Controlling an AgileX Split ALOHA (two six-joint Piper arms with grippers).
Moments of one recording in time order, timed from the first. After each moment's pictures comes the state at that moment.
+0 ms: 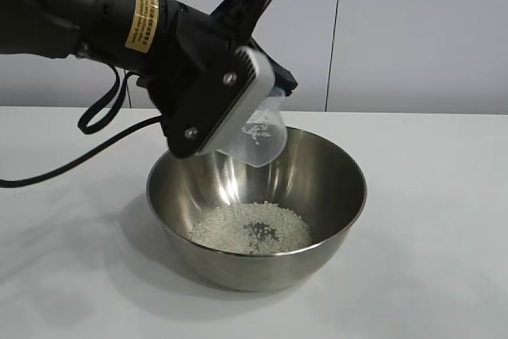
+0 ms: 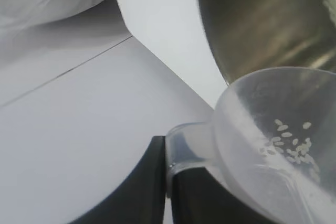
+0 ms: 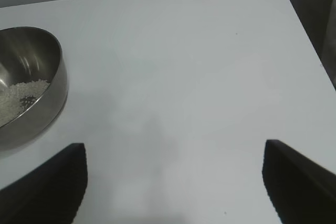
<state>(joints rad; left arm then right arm) -0.66 1.76 -0.98 1.00 -0.46 0.95 -0.10 -0.02 -0.47 0.04 1.08 0.01</state>
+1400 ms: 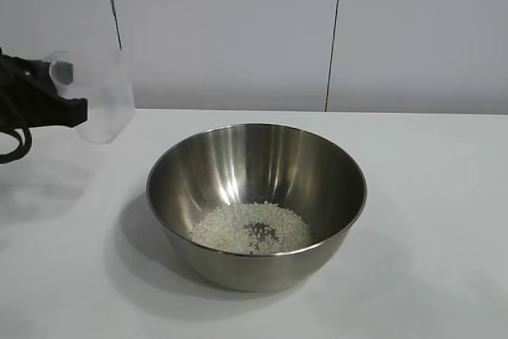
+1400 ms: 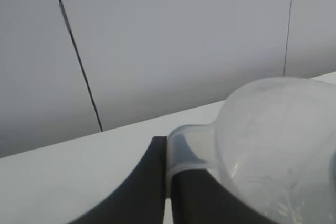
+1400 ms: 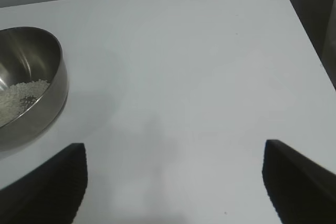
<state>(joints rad) -0.29 1.77 -0.42 0.01 -1.13 0.15 -0.10 -0.02 -0.47 0.04 1.08 0.01</state>
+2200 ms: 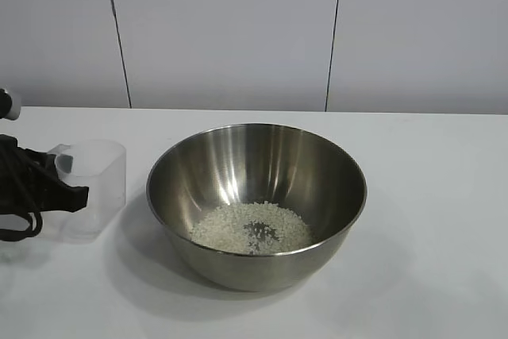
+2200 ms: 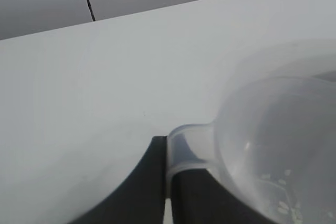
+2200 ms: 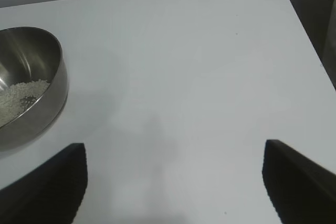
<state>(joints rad) -0.28 2.01 -0.42 -0.01 -1.14 0.14 -0.10 -0.02 -0.47 0.04 1.08 0.01</state>
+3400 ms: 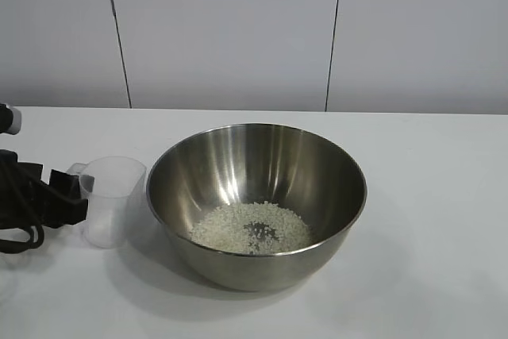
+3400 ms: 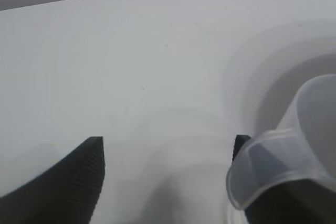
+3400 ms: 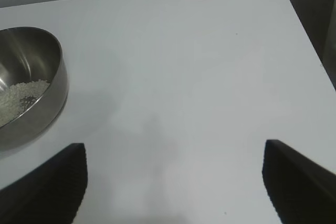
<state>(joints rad) -0.28 2.05 -0.39 -0.02 -1.15 0.12 -0.10 -0.02 -0.47 0.04 1.08 0.01</state>
